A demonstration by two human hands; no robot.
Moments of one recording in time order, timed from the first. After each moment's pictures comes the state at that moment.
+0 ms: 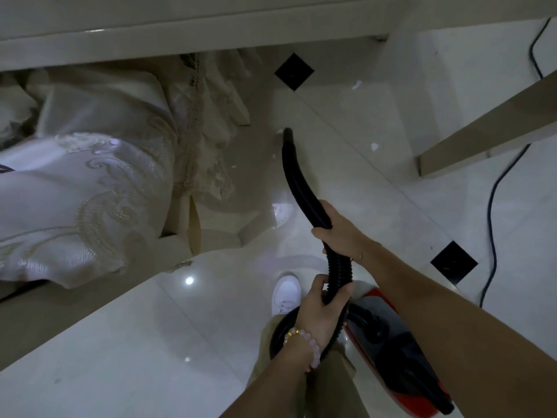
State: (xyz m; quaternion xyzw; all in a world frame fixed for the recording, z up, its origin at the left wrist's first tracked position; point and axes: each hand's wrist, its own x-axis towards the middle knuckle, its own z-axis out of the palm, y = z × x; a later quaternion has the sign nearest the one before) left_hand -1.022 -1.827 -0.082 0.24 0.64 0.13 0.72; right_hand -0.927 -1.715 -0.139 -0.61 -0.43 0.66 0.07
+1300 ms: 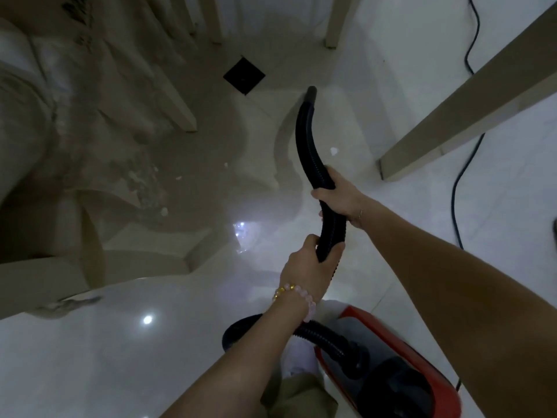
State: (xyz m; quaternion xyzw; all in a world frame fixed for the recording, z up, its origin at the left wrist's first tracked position) left_hand -0.966 -1.762 -0.176 0.48 0.64 0.06 0.60; right_hand -0.850 -1.663 -0.201 -0.68 -0.37 0.60 0.17
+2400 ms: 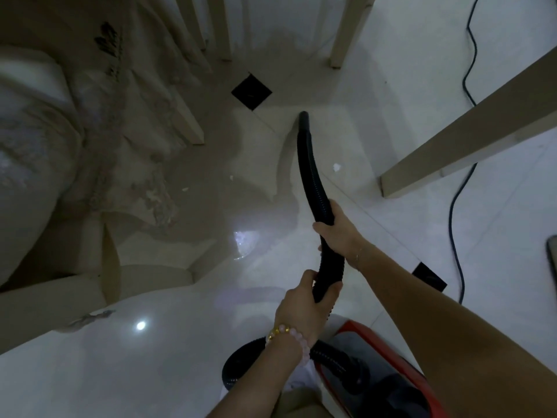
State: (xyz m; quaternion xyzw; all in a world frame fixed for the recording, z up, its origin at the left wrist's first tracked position) left_hand -0.986 -1.784 -0.170 0.50 0.64 0.04 0.58; right_hand -0.872 -1.689 -0.193 -0.72 -0.36 0.57 0.17
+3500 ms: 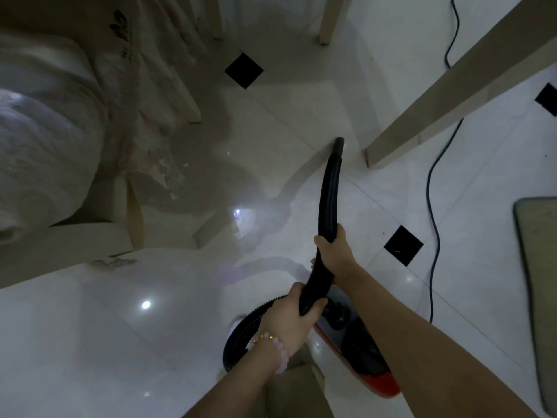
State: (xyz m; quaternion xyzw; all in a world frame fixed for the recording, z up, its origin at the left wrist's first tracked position) left_hand -1.019 -1.871 -0.110 0.52 0.60 -0.02 0.61; right_hand -0.893 -1.801 -0.152 -0.76 -0.13 0.59 0.26
